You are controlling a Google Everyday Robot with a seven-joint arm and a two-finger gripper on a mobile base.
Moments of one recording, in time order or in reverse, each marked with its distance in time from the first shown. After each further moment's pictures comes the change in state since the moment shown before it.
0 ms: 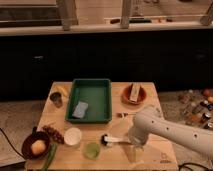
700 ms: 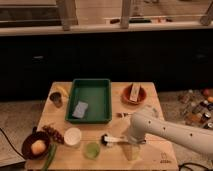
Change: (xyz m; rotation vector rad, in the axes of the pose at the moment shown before) arm -0.004 -0.018 0.013 0.028 -0.009 0.020
